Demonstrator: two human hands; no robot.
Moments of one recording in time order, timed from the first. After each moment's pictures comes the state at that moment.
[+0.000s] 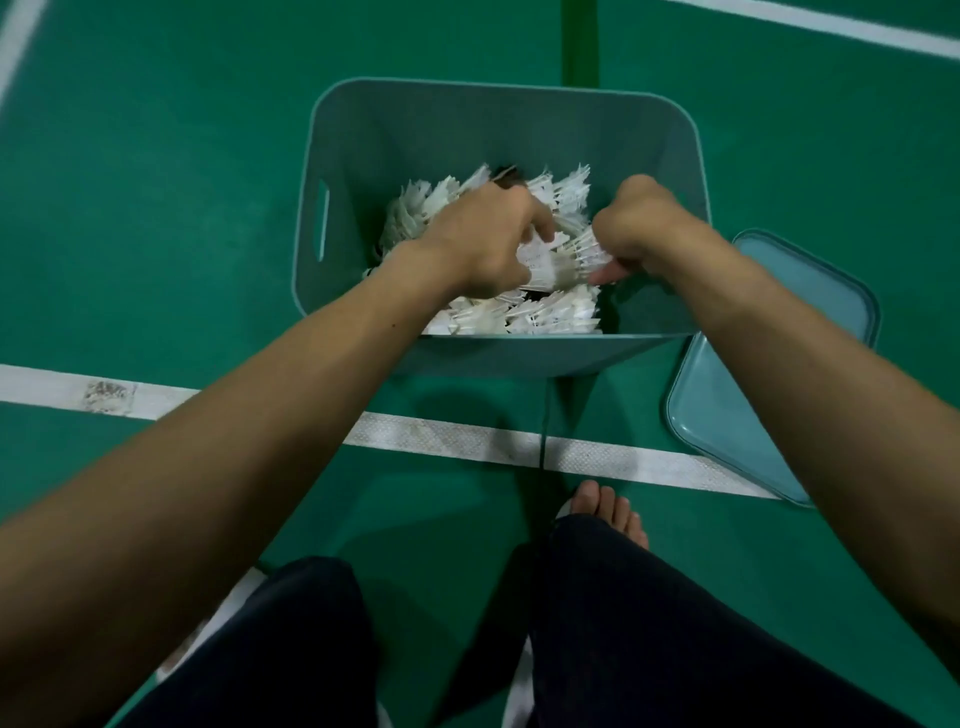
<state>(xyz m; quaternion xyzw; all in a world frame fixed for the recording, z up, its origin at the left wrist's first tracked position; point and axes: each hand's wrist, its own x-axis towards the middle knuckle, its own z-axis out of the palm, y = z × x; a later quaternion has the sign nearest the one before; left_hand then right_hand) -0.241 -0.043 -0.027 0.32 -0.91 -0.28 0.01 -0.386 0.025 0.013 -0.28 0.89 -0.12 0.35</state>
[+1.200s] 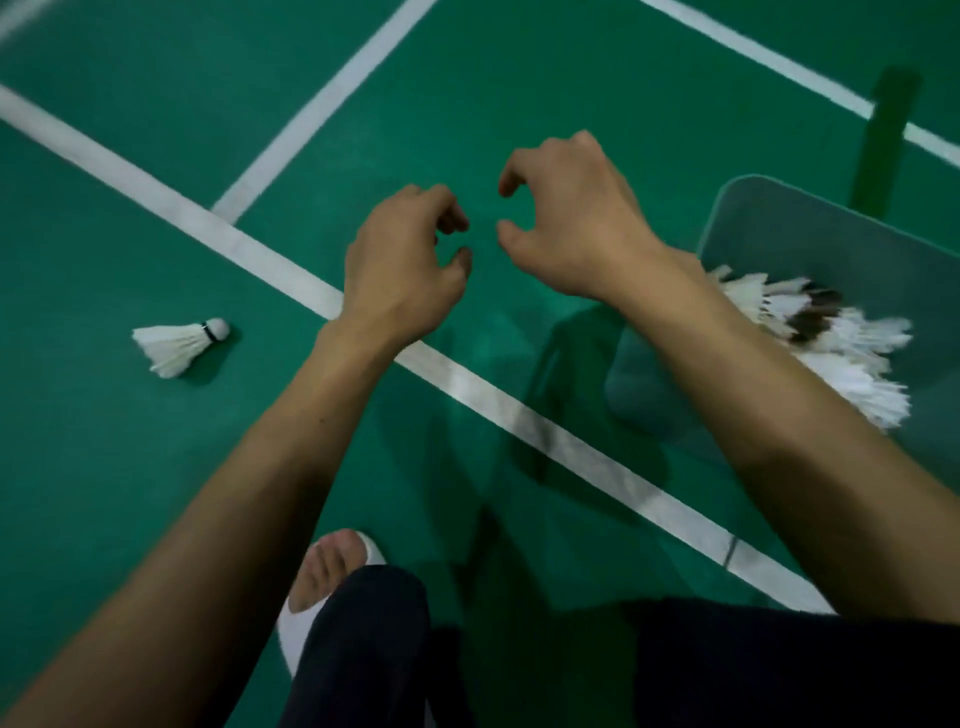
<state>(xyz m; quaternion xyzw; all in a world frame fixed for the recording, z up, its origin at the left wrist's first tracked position) 0.098 -0.069 -0.022 0.63 -0.71 -0.20 0.25 -0.070 -0.089 0.045 -0.79 0.60 -0.05 0.11</state>
